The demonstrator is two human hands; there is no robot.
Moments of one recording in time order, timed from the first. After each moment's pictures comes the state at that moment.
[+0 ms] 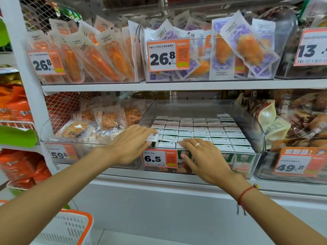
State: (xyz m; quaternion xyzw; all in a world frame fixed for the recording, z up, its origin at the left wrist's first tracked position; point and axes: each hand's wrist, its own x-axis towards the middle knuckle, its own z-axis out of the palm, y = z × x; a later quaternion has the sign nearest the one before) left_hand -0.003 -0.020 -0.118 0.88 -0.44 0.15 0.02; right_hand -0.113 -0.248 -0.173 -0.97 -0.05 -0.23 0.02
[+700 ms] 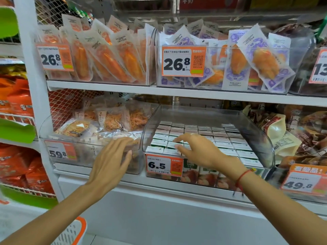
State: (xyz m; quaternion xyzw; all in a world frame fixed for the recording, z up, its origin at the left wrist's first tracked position) left_hand -0.011 0.028 -0.176 0.89 -0.27 0.27 0.23; right_hand -0.072 -0.232 -0.121 -0.98 -0.07 -0.13 0.13
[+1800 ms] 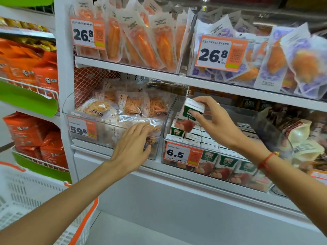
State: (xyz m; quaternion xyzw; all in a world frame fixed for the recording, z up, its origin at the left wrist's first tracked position) left_hand -0.020 0.036 -0.165 0.91 -0.29 0.20 0.20; right_hand -0.077 -0.194 -0.073 -0.92 -0.13 -0.25 0.28
